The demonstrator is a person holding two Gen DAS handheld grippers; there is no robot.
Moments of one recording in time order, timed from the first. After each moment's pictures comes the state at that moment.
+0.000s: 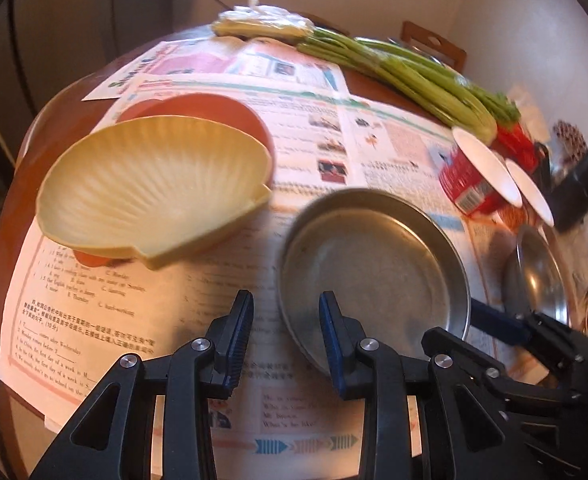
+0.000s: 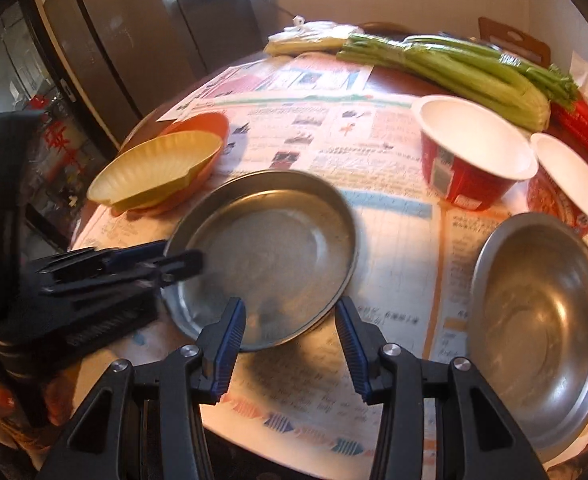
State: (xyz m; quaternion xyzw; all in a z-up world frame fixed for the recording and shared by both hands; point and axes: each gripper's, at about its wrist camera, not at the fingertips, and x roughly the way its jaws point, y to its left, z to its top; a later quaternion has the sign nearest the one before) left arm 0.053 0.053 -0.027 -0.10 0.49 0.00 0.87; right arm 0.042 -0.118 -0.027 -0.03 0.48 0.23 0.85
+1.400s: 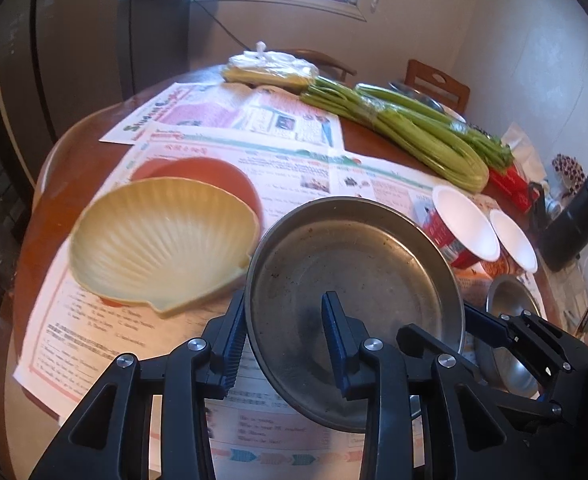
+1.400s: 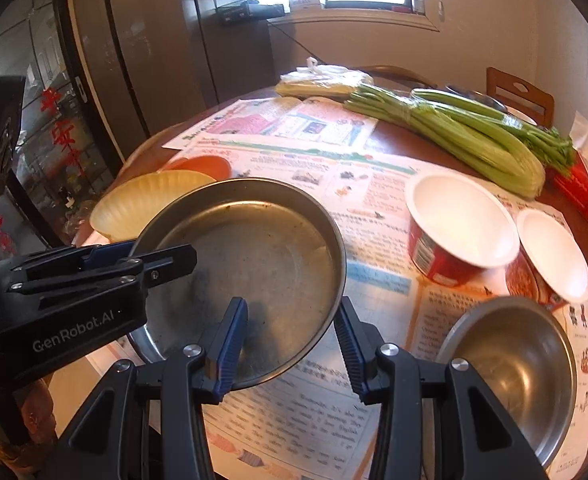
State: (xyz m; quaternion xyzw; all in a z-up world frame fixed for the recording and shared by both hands) left arm 0.049 0.046 0.020 -0.11 0.43 0.03 0.90; right arm 0.051 -0.110 0.012 -0.07 0.41 0.25 0.87
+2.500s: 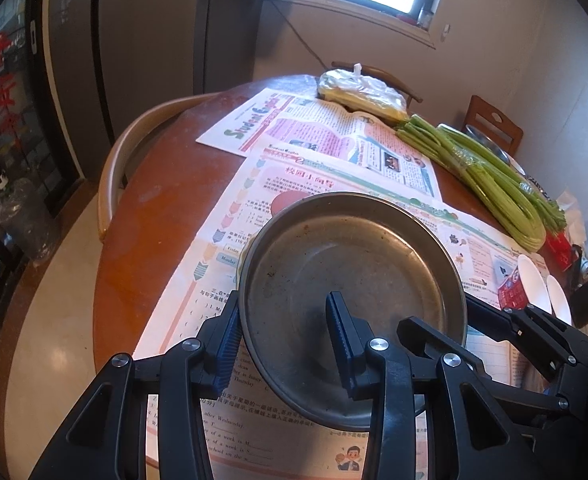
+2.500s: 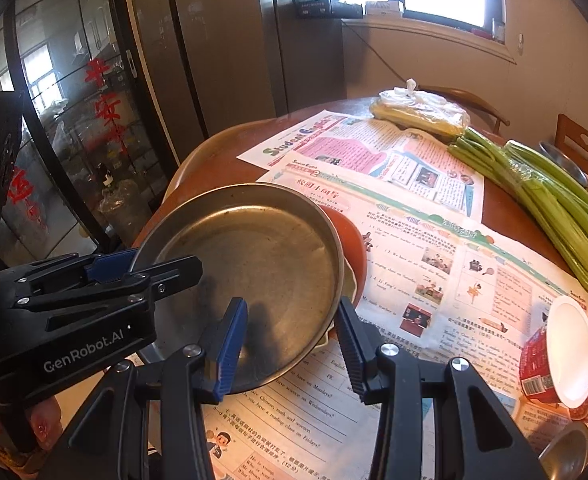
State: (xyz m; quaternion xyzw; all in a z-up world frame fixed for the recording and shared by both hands) left arm 0.055 0.166 0.025 -0.15 0.43 0.10 0.89; right arm 0.083 0.021 0.024 -0.11 0.41 0.33 0.84
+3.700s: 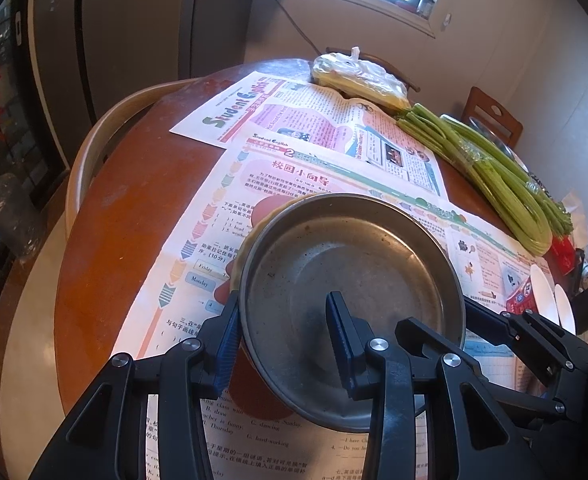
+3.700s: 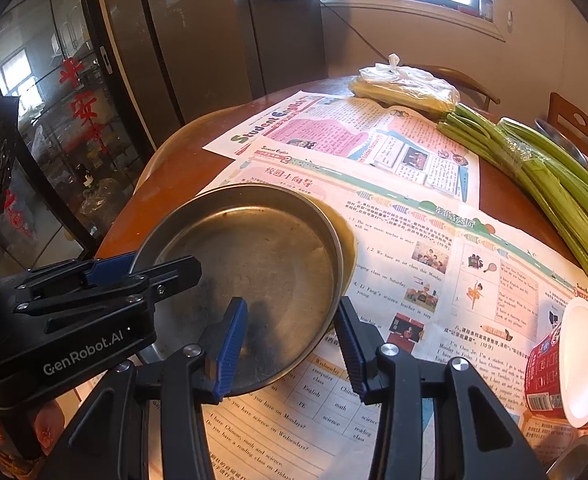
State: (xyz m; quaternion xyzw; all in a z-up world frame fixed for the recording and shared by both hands) left arm 0.099 0.169 0.003 -0.16 0.44 0.09 0.88; right arm 0.120 0.026 0.005 -0.11 0.43 0.30 0.84
